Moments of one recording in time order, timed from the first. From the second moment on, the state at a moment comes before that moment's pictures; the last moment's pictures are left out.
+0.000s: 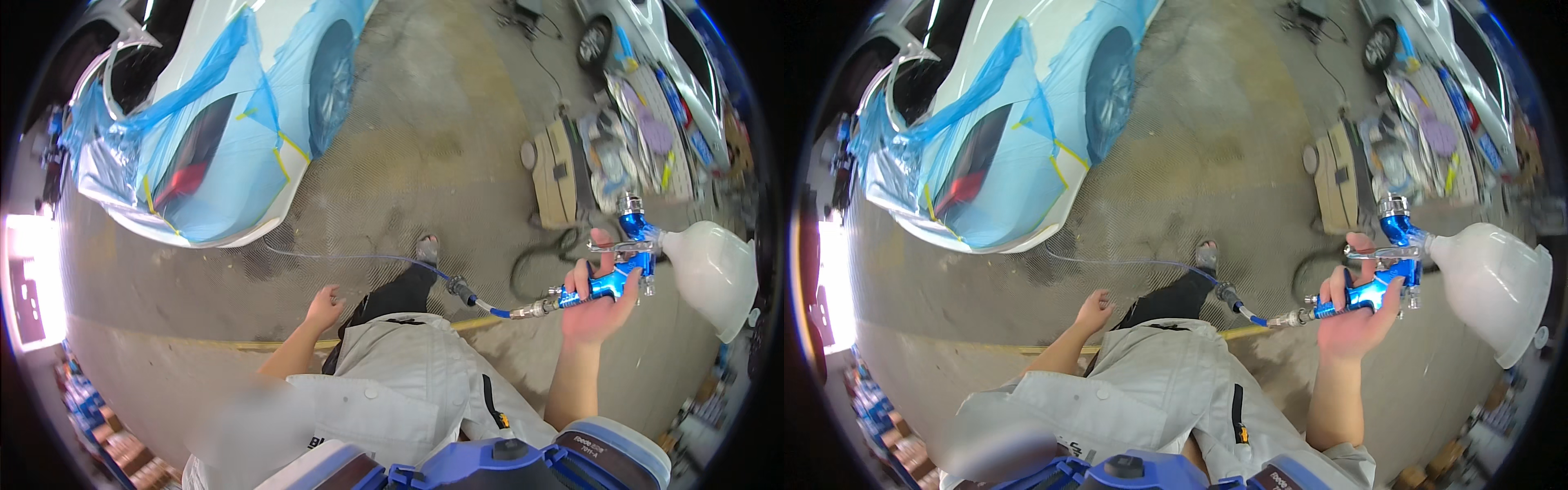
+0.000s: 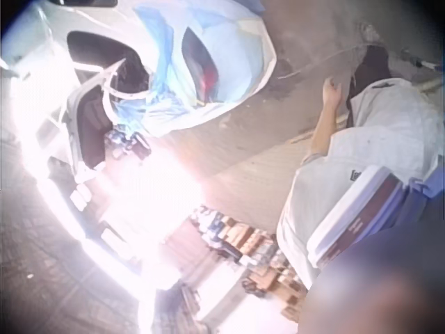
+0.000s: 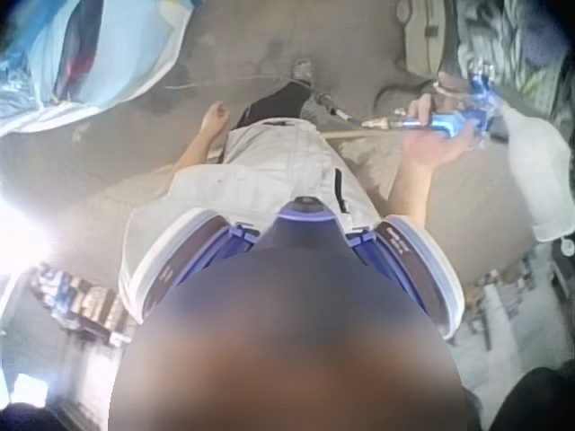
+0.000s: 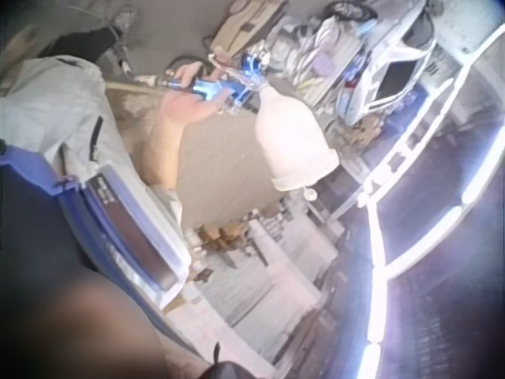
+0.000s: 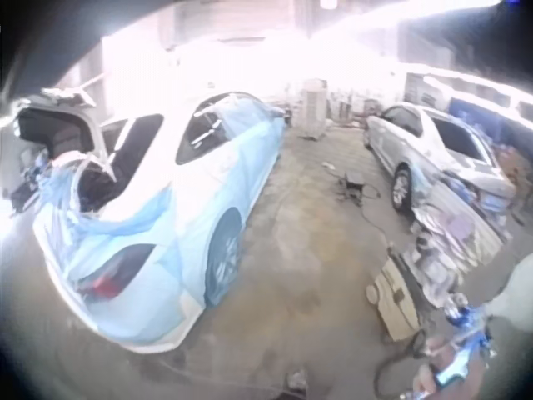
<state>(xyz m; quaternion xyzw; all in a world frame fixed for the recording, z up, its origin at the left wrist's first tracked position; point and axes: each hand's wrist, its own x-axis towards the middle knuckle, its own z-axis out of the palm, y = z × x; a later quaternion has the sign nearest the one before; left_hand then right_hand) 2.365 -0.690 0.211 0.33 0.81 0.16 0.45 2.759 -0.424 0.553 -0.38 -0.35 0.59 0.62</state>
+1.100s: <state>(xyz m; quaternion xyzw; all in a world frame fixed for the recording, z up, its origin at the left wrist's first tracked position) 2.671 -0.353 0.183 -0.10 0.87 0.13 0.47 2.659 0.205 0.620 -0.22 -0.44 0.78 0.38</state>
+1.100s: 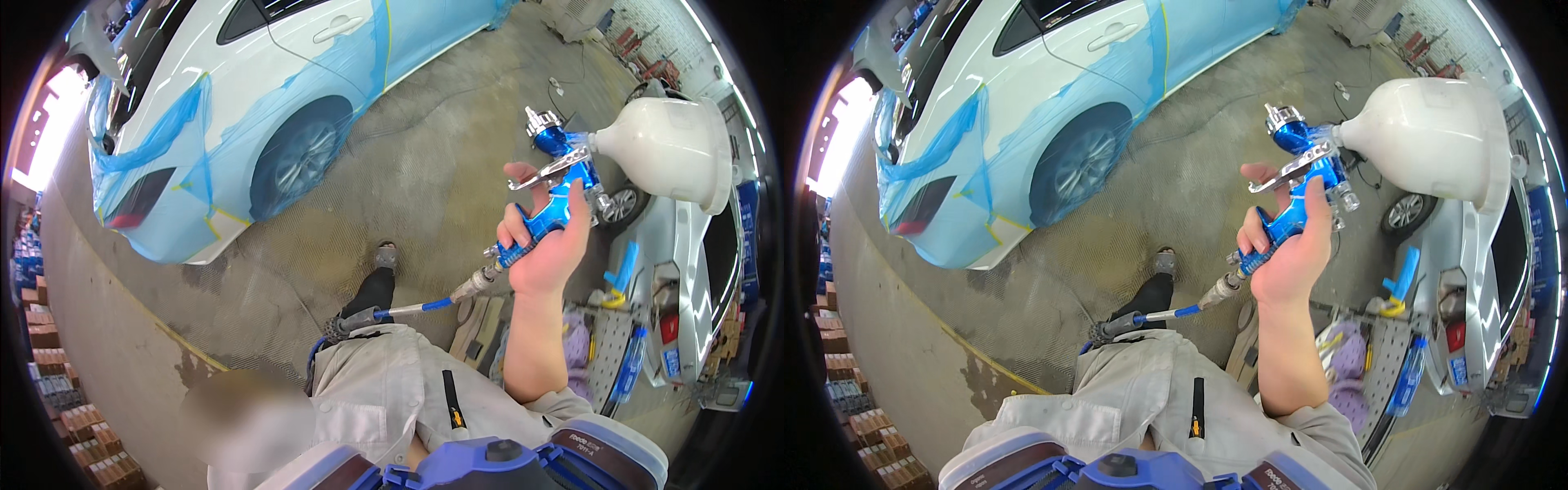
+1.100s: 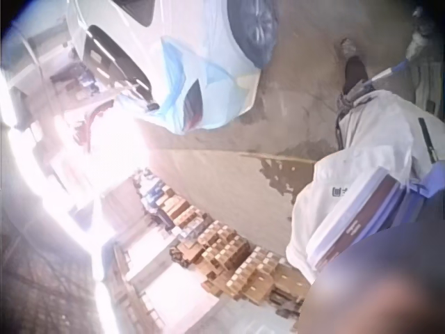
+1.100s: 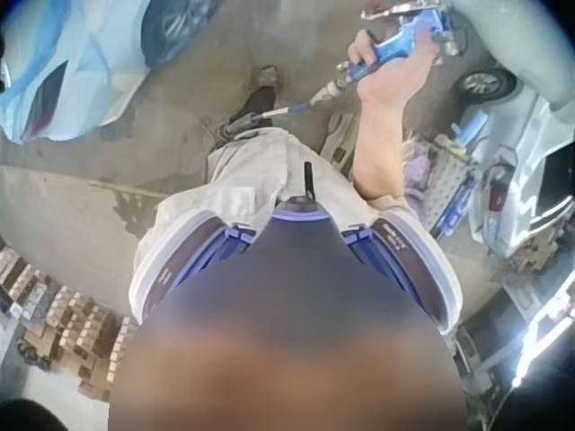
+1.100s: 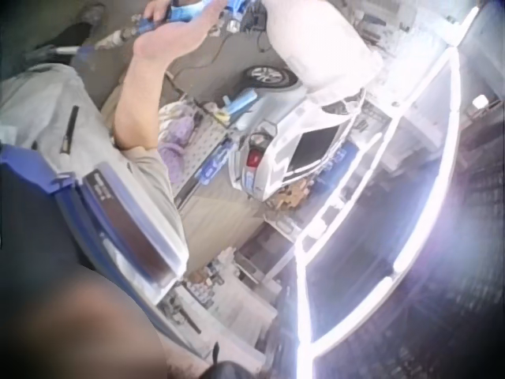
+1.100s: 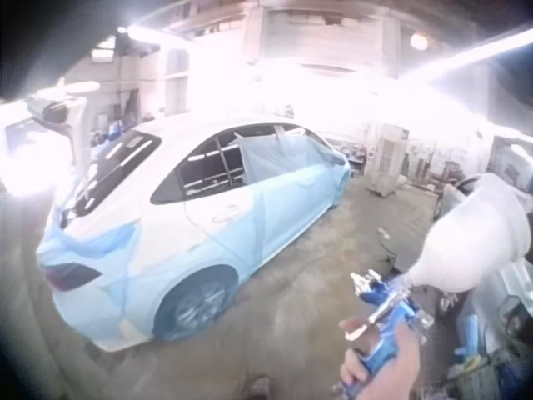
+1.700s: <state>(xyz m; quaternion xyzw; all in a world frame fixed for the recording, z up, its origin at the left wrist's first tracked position) 2.332 0.090 0.161 0.08 0.87 0.13 0.47 2.575 0.513 0.478 -0.30 -0.50 0.74 0.34</state>
